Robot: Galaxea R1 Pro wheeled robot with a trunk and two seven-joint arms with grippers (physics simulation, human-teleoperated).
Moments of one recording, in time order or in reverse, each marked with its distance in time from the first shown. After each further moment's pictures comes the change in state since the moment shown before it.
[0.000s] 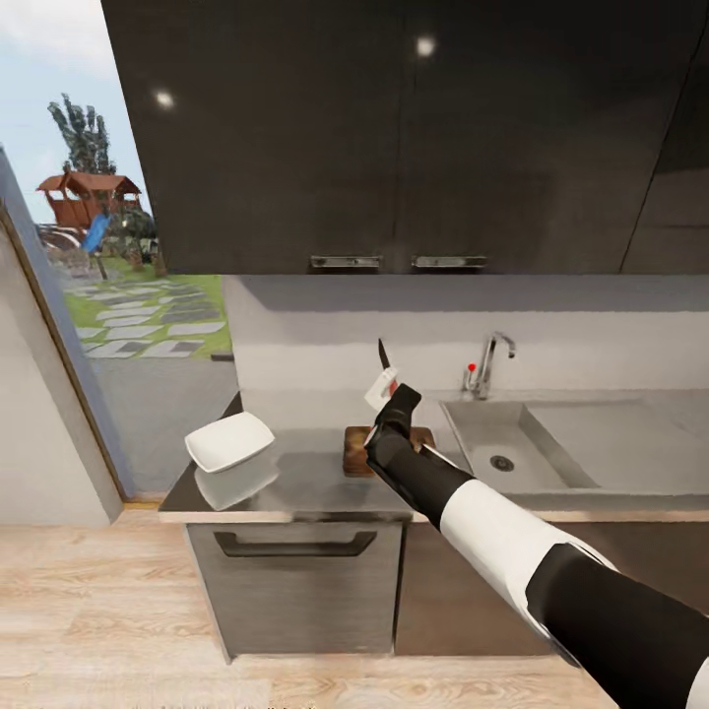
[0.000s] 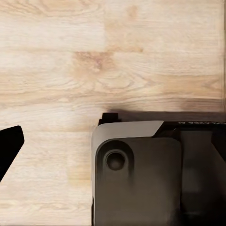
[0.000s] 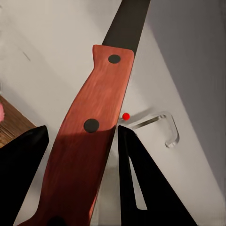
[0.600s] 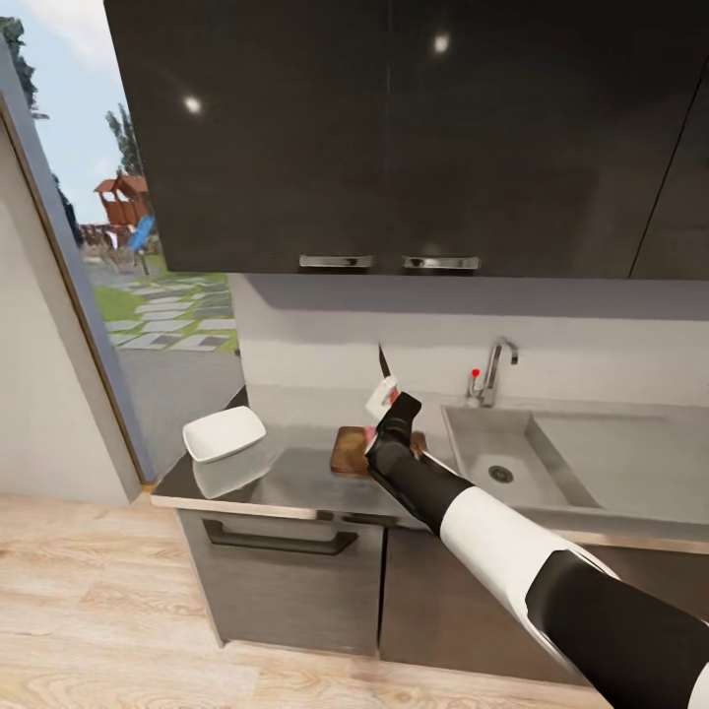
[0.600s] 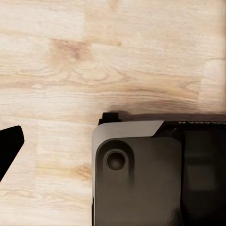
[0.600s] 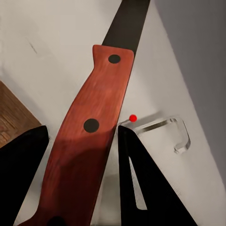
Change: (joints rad) left arm 0.000 0.000 0.000 0.002 0.000 0.000 0.000; right arm 0.023 0.000 0.003 0.014 0.000 -0.003 0.001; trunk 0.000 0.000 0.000
